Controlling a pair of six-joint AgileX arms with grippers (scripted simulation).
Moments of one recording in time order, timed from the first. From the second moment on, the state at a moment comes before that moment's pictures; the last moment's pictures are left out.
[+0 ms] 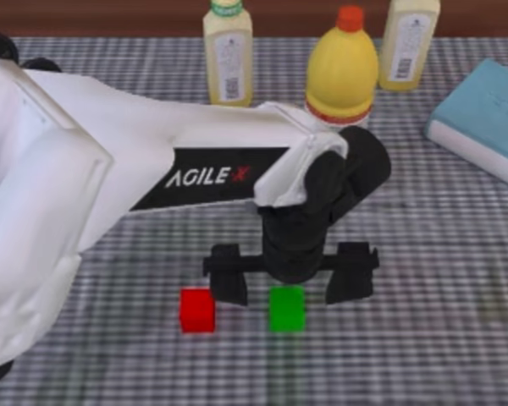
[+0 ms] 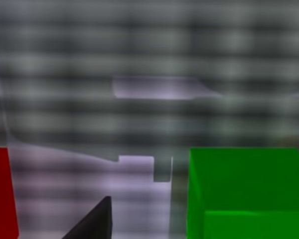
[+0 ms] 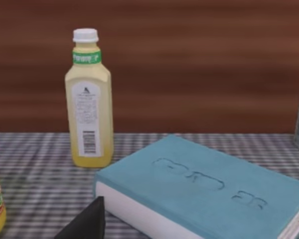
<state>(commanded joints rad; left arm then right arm) -0.86 2.17 1.54 -0.91 -0.03 -0.85 0.00 0.00 0.00 0.00 0.00 0.00</state>
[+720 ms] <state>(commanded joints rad) -0.85 2.09 1.70 -1.16 -0.03 -0.86 0.00 0.00 0.00 0.00 0.00 0.00</state>
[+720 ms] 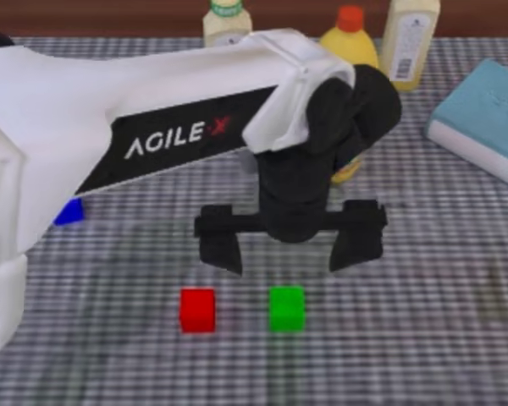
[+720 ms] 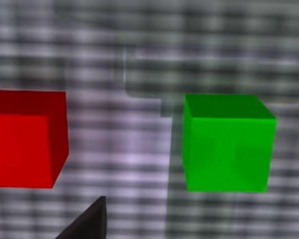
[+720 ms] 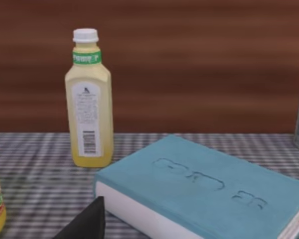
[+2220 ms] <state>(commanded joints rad) -0.26 2.21 1.76 -1.19 -0.01 0.83 0.00 0.00 0.00 0.00 0.00 0.00</state>
